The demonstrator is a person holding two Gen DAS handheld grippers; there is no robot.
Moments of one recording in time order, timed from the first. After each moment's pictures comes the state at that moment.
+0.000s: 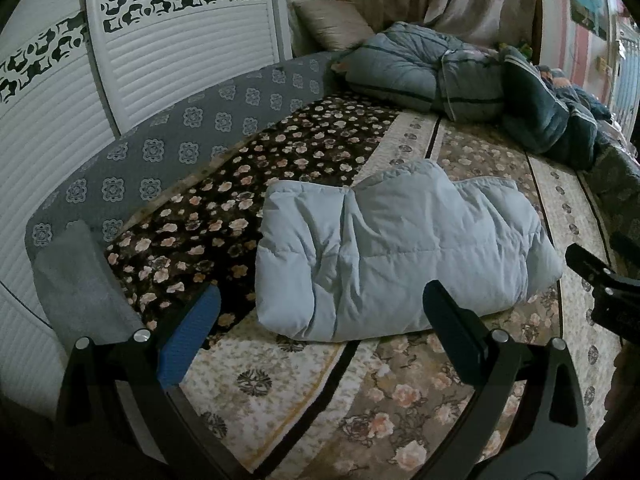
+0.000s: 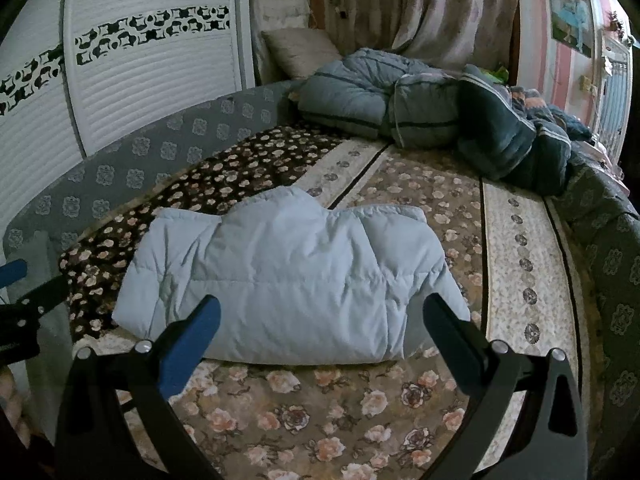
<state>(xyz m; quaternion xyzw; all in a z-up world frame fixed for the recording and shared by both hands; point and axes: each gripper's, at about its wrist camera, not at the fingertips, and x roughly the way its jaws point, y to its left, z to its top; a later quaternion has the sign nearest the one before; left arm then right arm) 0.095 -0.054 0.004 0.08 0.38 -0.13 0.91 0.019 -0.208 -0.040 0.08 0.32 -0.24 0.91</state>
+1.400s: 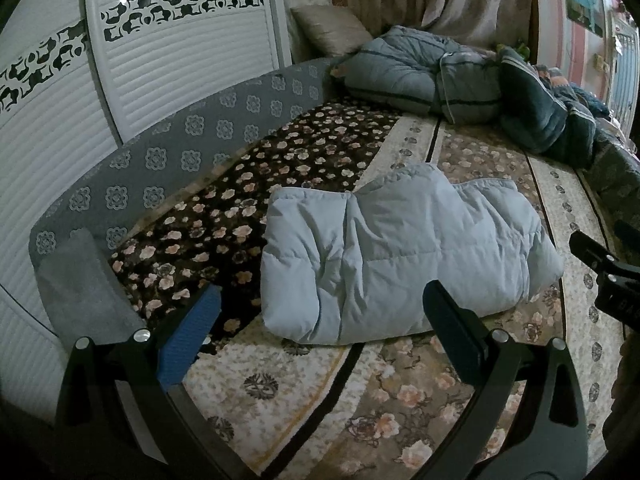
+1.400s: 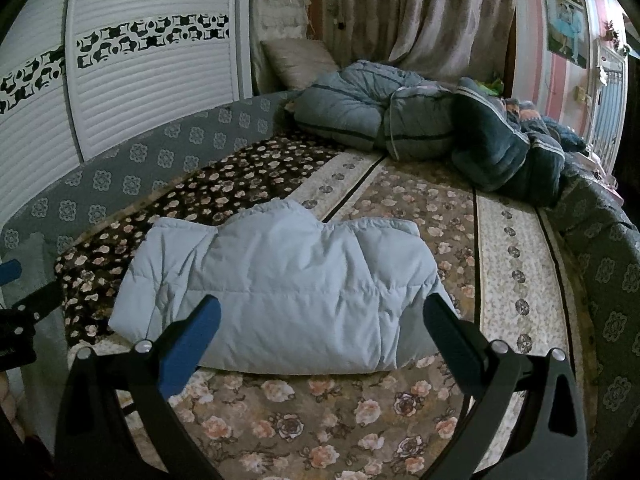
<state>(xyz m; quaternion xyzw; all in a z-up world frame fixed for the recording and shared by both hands) 0.101 -0.042 0.005 0.10 0.36 -0.14 0.92 0.020 -0.211 -0.030 0.06 0.30 -0.25 0.92</state>
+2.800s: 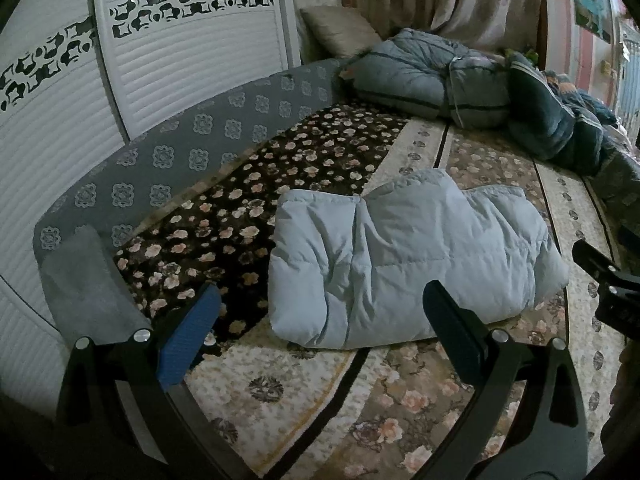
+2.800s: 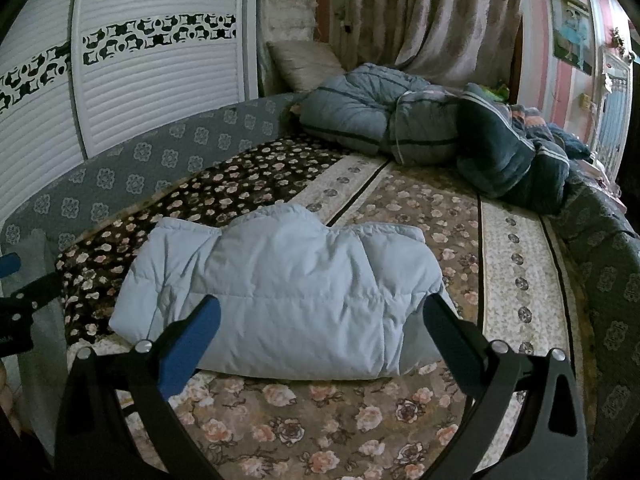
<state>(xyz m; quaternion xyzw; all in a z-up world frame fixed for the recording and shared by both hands) 0.099 -0.043 0.010 0.09 0.36 -0.12 0.92 0.027 -0.216 -0.029 0.05 0.30 -0.24 0.92</state>
